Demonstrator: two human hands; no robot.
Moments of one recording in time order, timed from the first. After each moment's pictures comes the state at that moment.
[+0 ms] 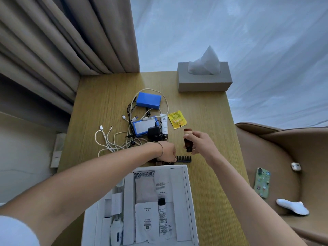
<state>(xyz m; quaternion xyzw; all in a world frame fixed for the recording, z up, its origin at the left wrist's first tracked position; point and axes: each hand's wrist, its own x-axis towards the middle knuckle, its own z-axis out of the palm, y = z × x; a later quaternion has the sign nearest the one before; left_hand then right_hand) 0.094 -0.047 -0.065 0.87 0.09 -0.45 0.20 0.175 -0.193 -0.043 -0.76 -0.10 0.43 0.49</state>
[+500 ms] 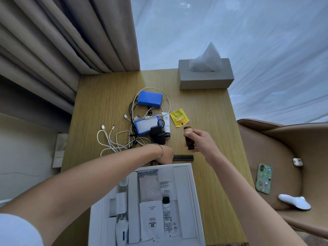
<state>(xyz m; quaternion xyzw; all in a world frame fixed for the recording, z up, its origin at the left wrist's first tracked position) 0.080 -0.042 -0.069 0.83 0.04 -0.52 0.18 0.165 -0.183 -0.043 -0.75 -0.06 0.43 0.50</state>
